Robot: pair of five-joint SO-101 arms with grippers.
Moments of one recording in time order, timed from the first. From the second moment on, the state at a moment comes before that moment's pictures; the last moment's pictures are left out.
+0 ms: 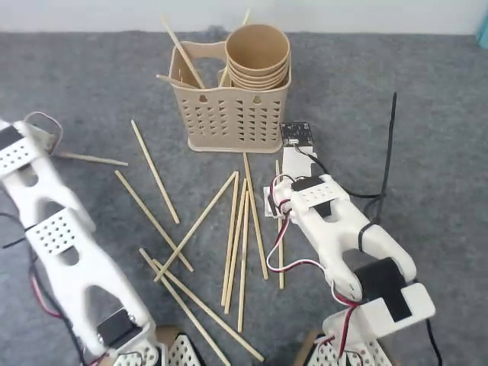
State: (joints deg) left arm -42.4 77.0 -74.9 76.0 38.3; right arm -24.9 1.9 40.9 37.5 -17.4
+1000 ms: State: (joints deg) left arm -45.2 58.3 -93.5 98.7 20.4; right arm -24.9 -4.4 46.9 36.8 -17.4
